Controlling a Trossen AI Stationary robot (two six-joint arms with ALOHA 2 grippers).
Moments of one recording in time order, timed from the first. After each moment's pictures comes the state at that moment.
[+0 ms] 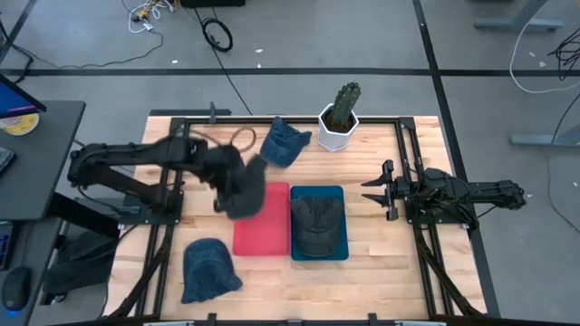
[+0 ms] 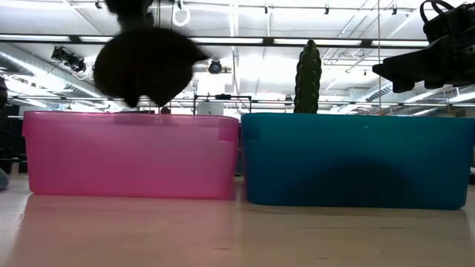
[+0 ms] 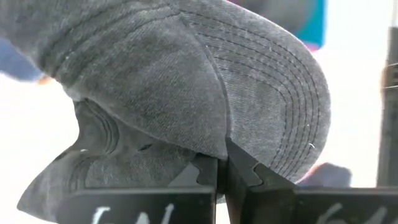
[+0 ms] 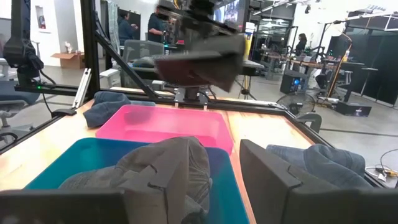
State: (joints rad) left arm 0.02 1.25 1.24 -1.02 0.08 -0.18; right arm 0.01 0.02 0.02 0.01 0.00 -0.11
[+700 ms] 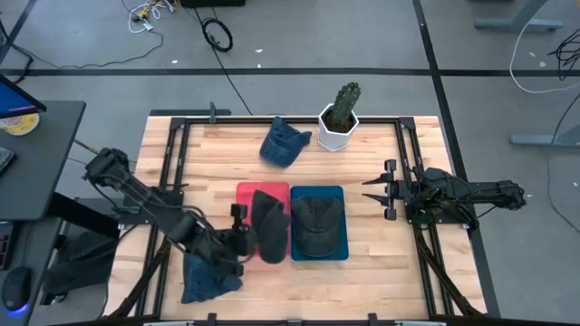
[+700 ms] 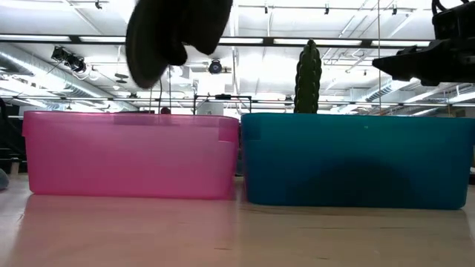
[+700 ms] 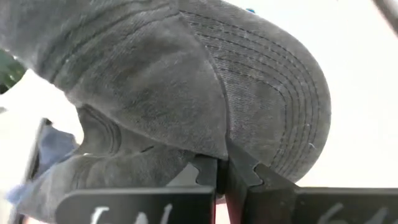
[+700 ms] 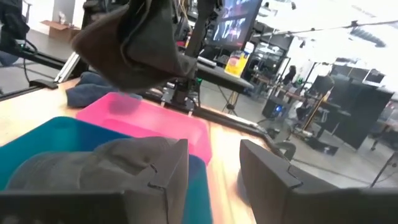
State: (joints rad) left arm -0.63 1.48 1.24 -0.64 -0.66 -0.17; right arm 0.01 0.02 0.02 0.04 0.00 -0.36
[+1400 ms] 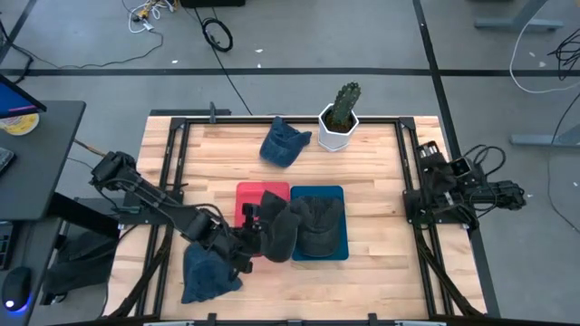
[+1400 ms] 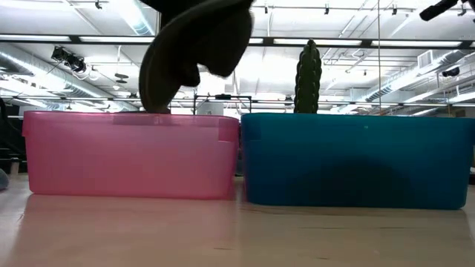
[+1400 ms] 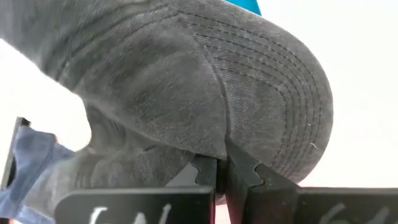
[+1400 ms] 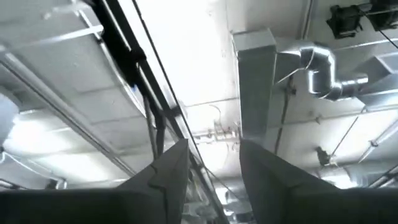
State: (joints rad) left arm -0.55 1.55 1.24 -0.60 -0.55 -0.11; right arm 0.01 0.02 0.02 1.04 -0.10 0.18
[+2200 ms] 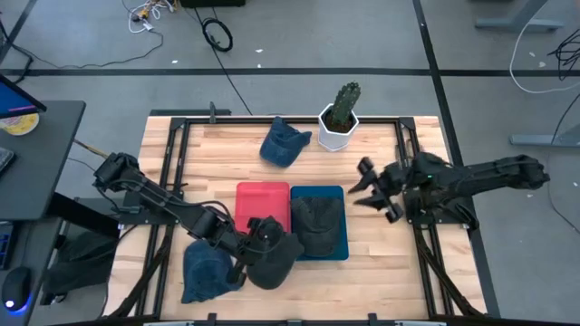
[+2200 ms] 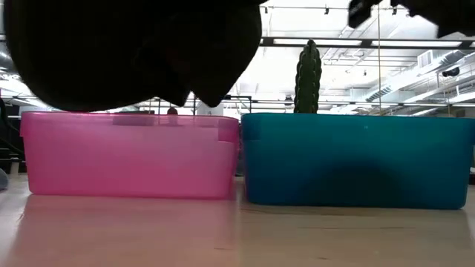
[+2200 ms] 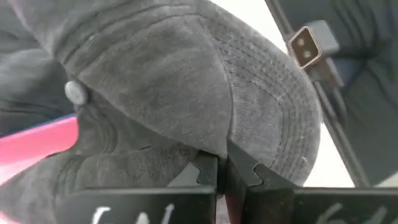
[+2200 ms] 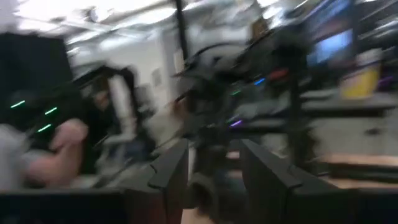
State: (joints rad) left arm -0.52 1.59 1.25 -0.58 -0.09 -0.17; right arm 0.04 0.78 0.42 0.55 -0.37 0.17
